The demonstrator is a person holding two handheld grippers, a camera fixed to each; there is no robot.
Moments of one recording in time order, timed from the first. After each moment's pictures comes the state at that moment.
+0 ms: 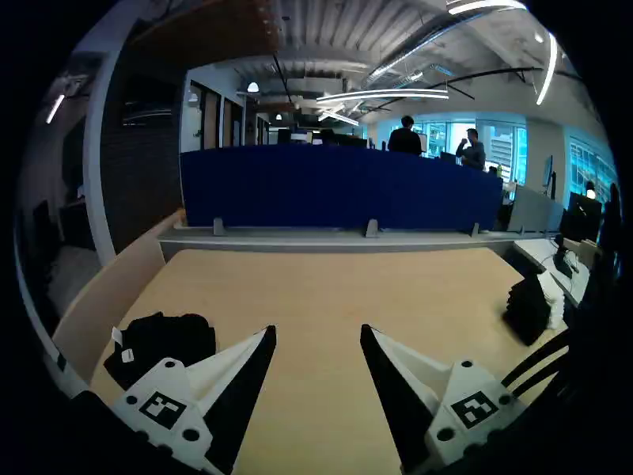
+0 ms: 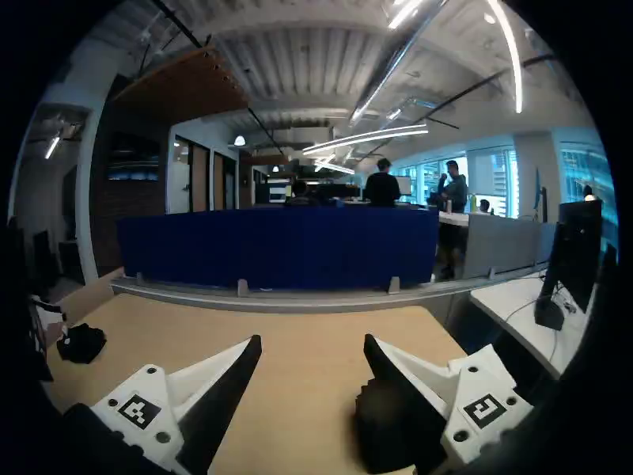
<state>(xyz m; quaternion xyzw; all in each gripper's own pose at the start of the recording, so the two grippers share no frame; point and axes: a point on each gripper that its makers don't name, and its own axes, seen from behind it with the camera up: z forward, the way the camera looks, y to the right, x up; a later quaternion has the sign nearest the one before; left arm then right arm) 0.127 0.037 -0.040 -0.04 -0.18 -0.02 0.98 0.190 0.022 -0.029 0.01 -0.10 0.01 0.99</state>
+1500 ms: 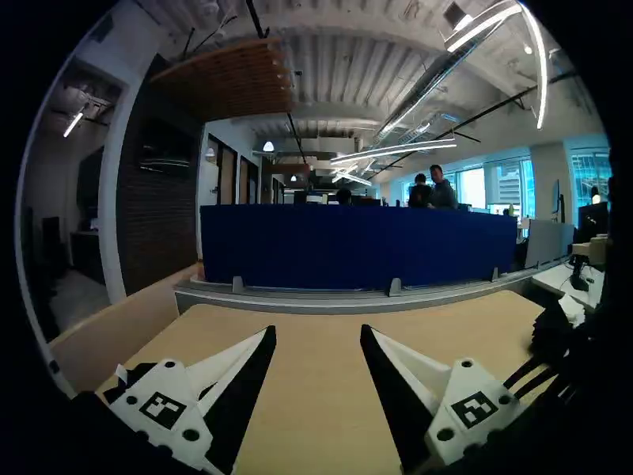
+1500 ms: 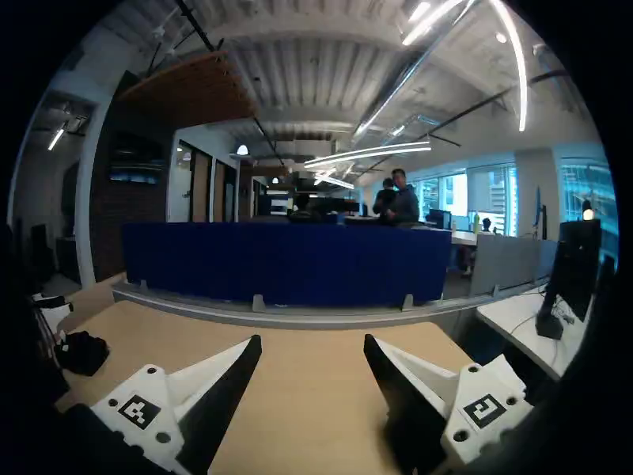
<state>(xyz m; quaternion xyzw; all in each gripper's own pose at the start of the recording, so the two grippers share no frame) 0.145 0.003 -0.002 -0.01 -0.05 -0.01 1.00 0.209 -0.052 -0.012 -0.01 -0.07 -0.01 1.00</state>
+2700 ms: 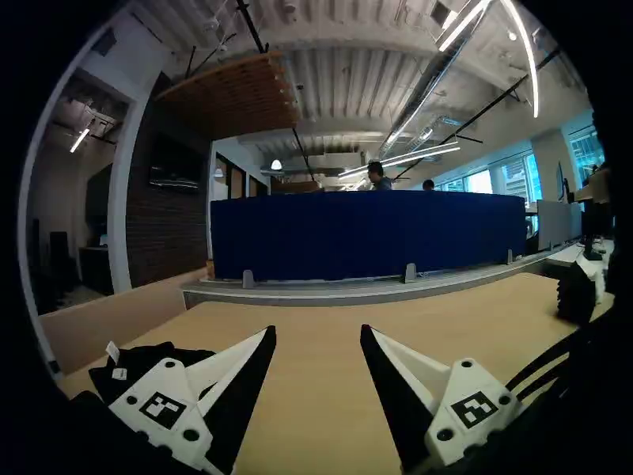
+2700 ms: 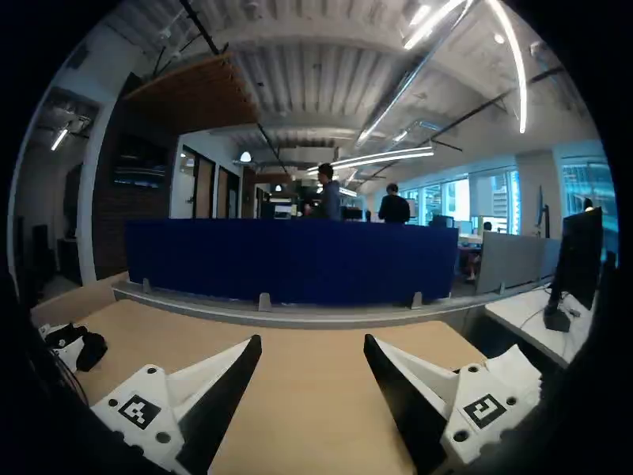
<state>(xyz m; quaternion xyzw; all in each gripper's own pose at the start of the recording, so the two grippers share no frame) 0.047 -0.003 0.004 0.02 0.00 0.01 1.00 0.174 -0.072 -0.005 0.00 -0.05 -0.01 1.00</state>
